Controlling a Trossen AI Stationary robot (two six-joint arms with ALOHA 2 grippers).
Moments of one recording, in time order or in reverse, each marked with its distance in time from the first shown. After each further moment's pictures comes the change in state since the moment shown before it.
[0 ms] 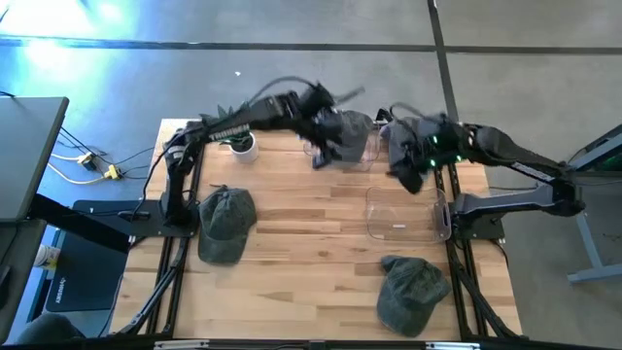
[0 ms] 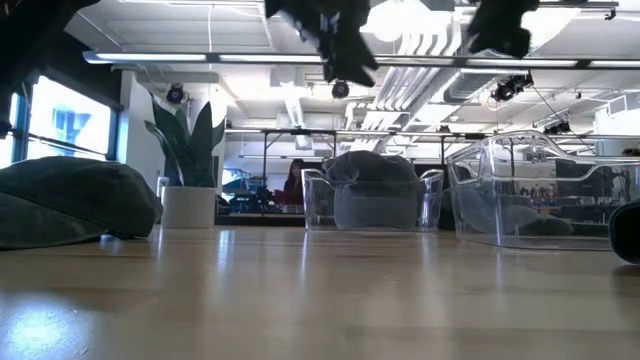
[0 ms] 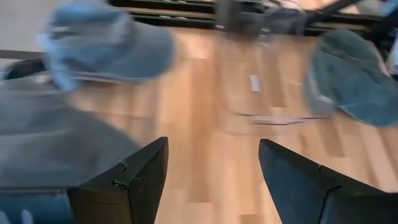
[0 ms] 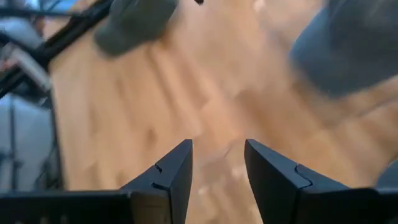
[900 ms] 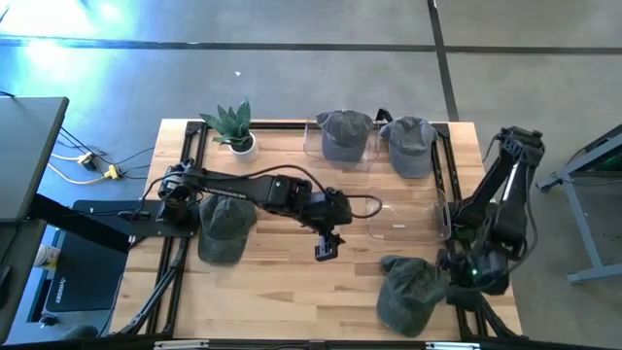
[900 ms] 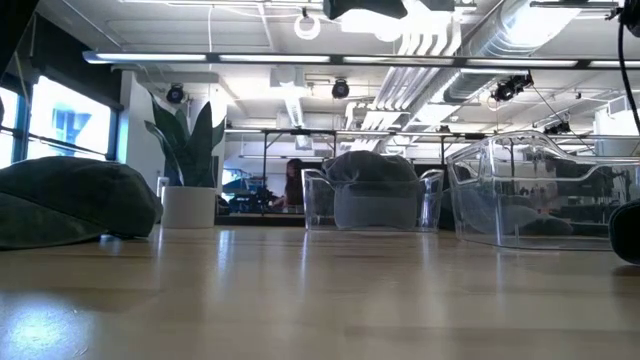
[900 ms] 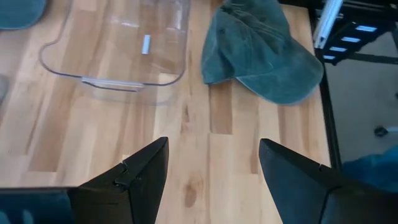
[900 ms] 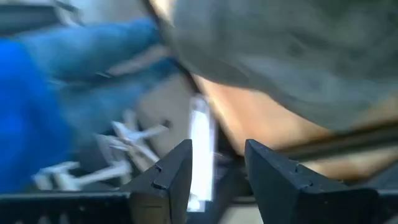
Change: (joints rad) left arm -0.503 0.001 0.000 -0.073 -0.337 -0.452; right arm 1.454 0.038 -0.363 0.258 0.167 1.389
